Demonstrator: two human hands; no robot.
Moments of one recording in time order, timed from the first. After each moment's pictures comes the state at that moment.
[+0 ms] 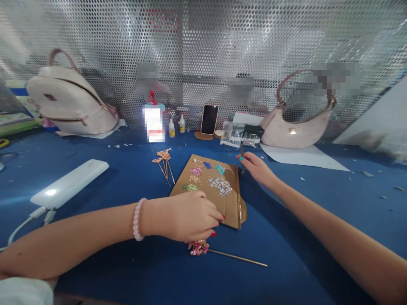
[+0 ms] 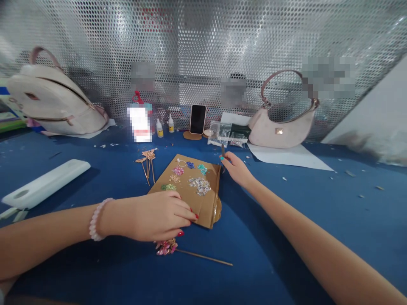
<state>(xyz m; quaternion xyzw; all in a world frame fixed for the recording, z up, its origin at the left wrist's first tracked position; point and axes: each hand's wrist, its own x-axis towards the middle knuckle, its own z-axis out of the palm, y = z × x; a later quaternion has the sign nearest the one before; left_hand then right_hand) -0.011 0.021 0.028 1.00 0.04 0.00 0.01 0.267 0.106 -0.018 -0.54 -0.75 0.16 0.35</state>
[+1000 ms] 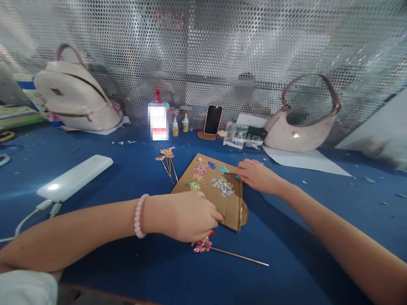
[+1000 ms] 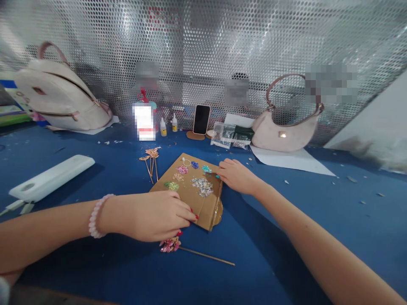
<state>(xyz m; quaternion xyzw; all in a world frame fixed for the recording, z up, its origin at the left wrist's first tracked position) -0.015 0.015 0.038 1.00 0.03 0.01 0.00 0.259 0.084 0.003 -0.37 -0.91 -0.17 0.01</state>
